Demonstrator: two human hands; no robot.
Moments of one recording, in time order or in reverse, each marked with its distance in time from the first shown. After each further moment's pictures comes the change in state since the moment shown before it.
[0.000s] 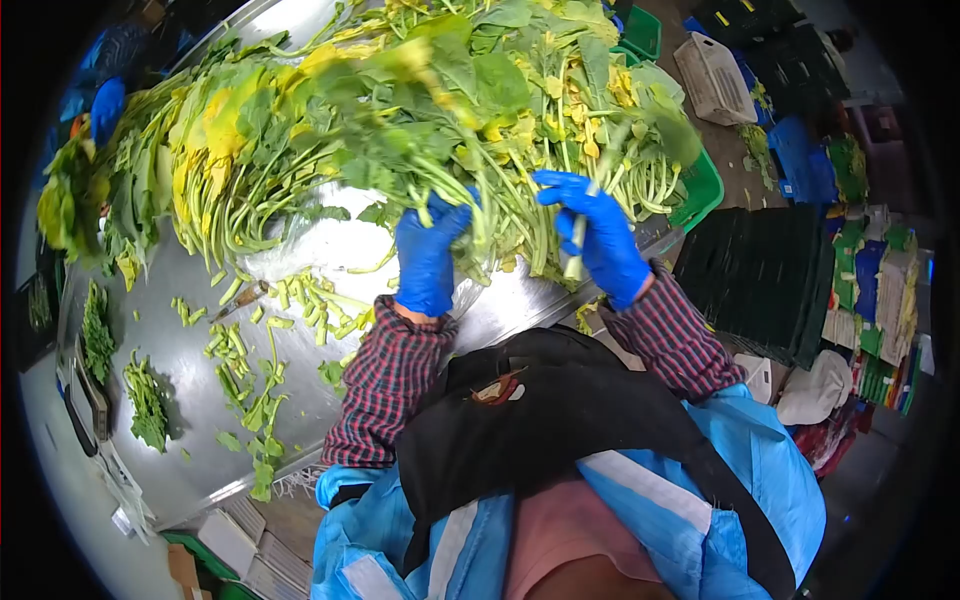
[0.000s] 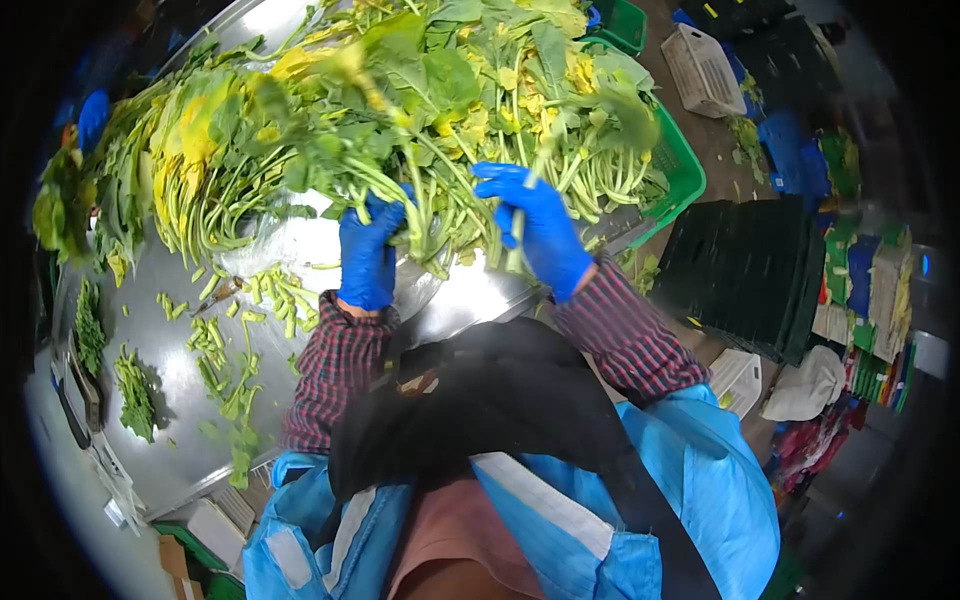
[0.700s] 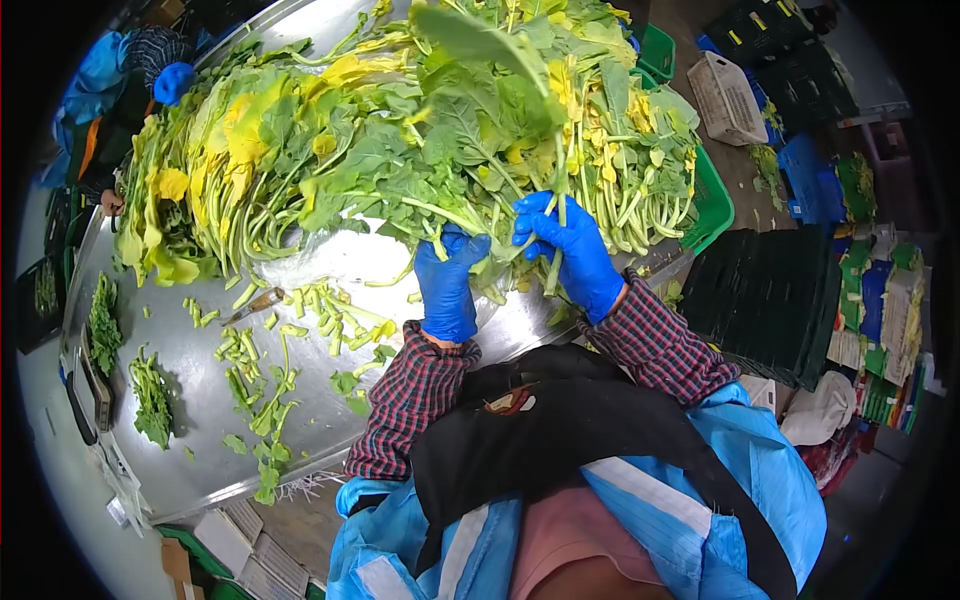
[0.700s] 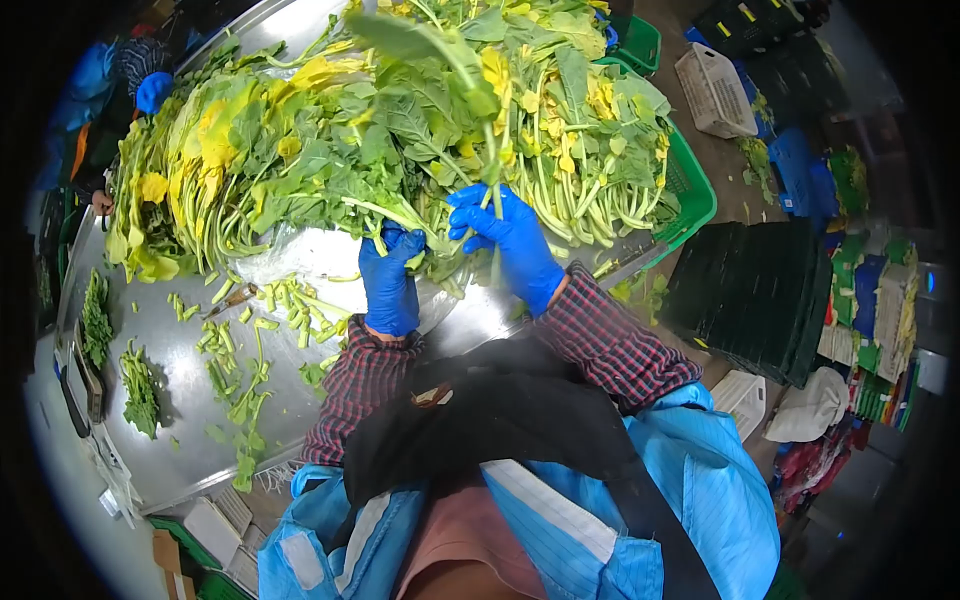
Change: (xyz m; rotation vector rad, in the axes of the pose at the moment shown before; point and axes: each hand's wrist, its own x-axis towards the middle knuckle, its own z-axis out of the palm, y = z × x) left_hand -0.005 -0.015 -0.012 -0.087 0.111 0.050; right_hand 0.021 0.021 0.033 -0.154 -0.095 0.039
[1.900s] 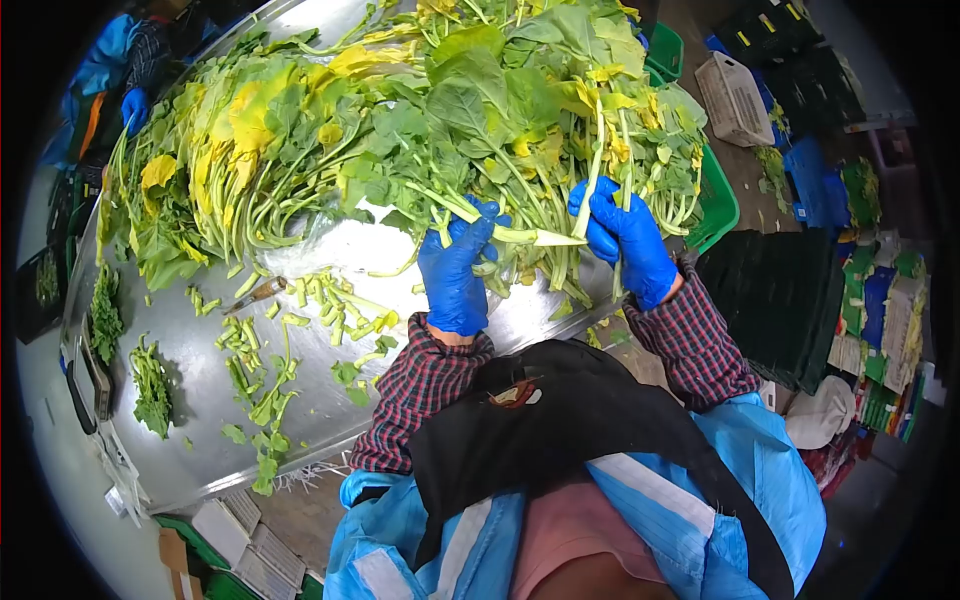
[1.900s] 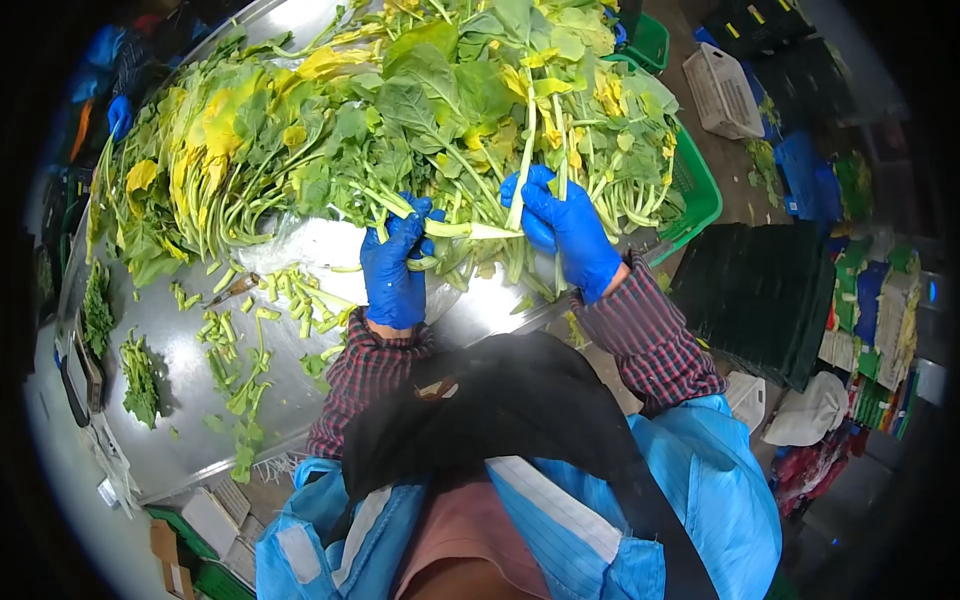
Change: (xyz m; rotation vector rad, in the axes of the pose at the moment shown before) left_hand -0.008 0.018 0.015 -0.026 -0.016 -0.071; right_hand -0.013 -0.041 -0.032 0.013 0.022 0.078
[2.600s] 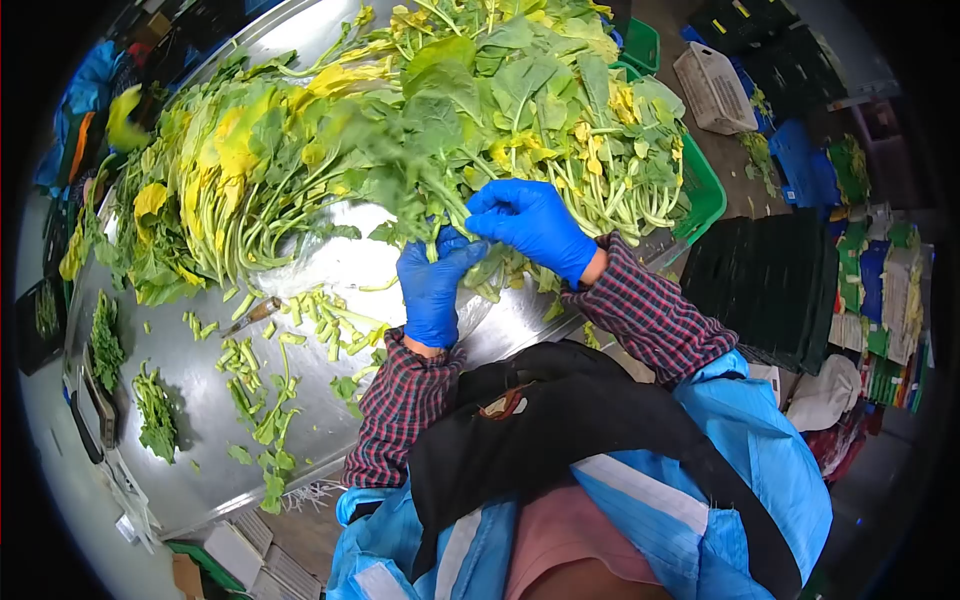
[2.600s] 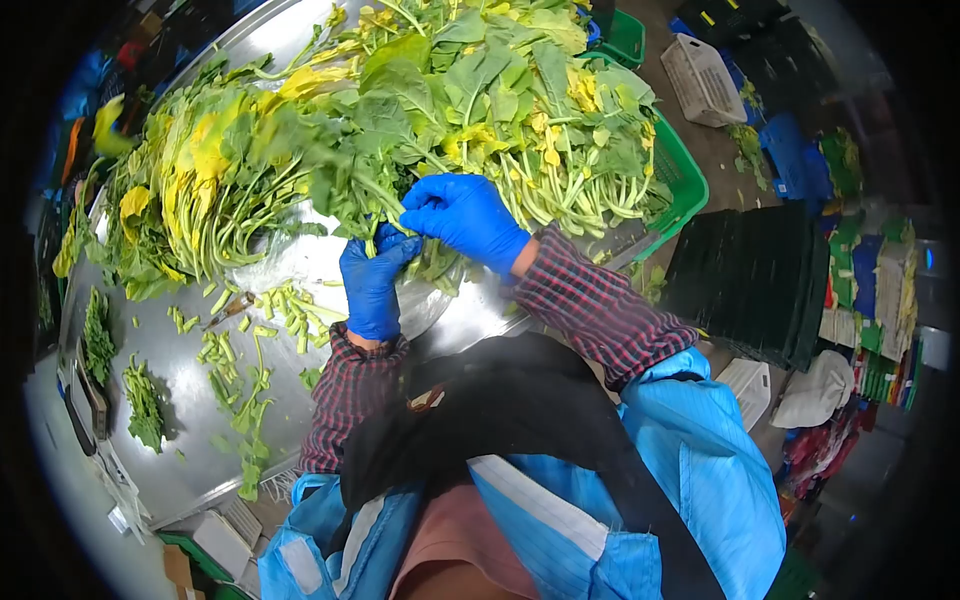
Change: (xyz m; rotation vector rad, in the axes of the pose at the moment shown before) left_hand 0.001 0.003 -0.014 0.212 -0.084 0.044; right_hand 0.035 0.024 0.052 -0.538 -0.117 -0.234
